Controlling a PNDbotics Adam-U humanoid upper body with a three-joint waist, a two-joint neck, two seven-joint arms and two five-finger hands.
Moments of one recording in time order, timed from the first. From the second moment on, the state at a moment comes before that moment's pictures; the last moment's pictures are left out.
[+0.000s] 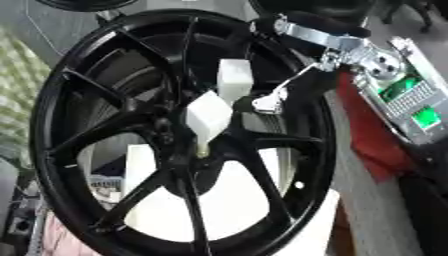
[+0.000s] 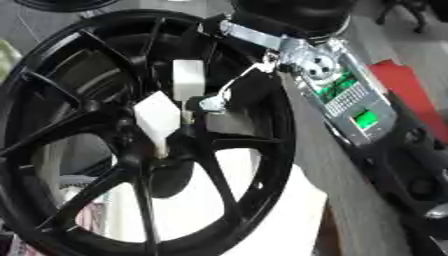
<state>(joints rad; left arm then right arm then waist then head) -0.15 0.34 0.24 -1.98 0.16 0.02 0.20 -0.78 -0.50 0.39 -1.77 0.22 0.24 0.50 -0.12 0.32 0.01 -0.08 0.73</state>
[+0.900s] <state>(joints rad) -0.16 0.34 0.24 -1.98 0.16 0.02 0.19 -0.78 -0.50 0.39 -1.72 0.24 0.21 0.49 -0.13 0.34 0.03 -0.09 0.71</state>
